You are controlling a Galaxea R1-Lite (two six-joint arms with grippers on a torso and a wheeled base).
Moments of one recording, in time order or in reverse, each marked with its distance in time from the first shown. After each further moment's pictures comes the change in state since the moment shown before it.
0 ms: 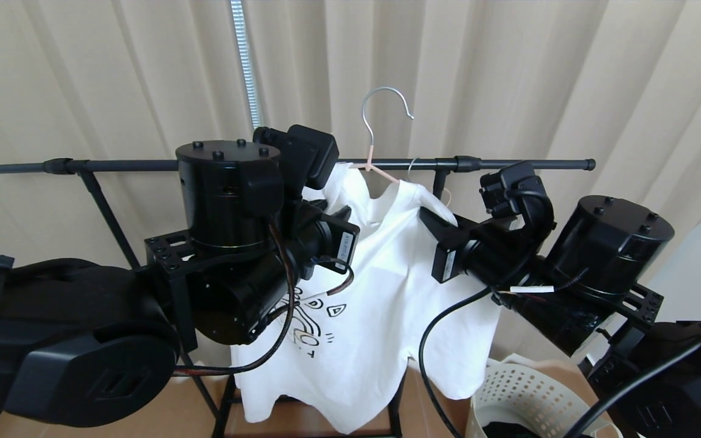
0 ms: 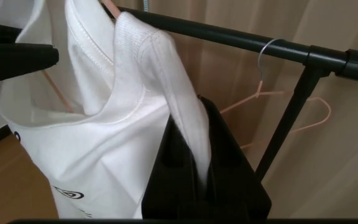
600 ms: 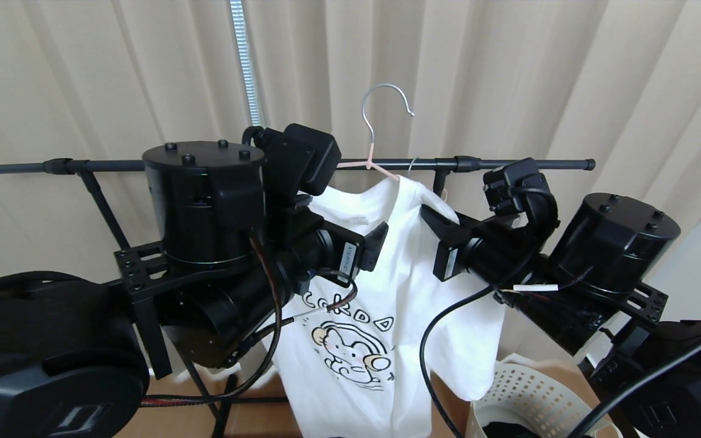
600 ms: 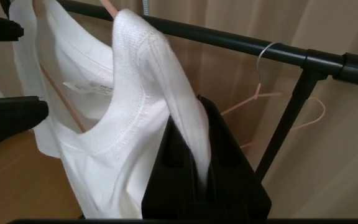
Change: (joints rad) left arm -0.035 -0.057 0.052 -0.010 -0.050 -0.009; right arm 0.001 -0.010 -0.001 0.002 0.000 -0.001
